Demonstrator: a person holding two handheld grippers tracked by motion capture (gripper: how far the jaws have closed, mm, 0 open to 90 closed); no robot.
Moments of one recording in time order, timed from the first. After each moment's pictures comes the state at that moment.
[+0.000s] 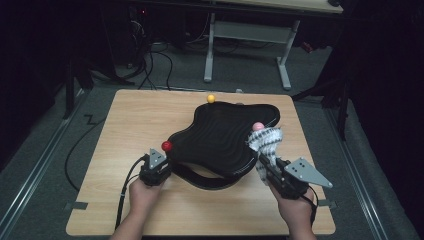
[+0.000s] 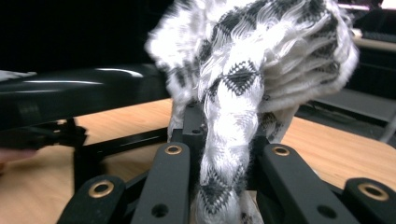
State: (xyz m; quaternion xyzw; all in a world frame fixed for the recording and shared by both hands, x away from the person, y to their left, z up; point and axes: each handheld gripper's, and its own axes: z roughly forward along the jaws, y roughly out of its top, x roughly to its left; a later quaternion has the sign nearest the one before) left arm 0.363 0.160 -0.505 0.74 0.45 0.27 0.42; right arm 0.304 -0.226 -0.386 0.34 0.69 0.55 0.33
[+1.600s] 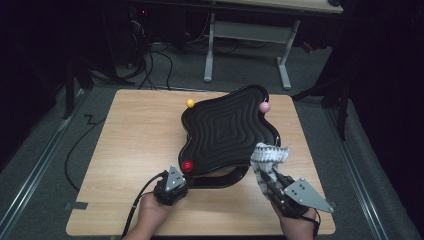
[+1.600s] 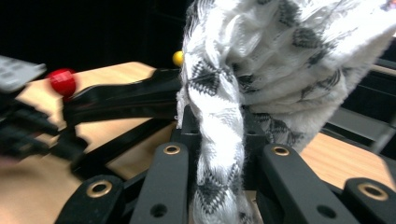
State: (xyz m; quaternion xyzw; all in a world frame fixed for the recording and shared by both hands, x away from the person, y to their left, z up) left arm 0.315 0.108 -0.504 0.81 0.34 0.23 0.43; right arm 0.271 -0.231 -0.403 0.31 0.70 0.54 0.36
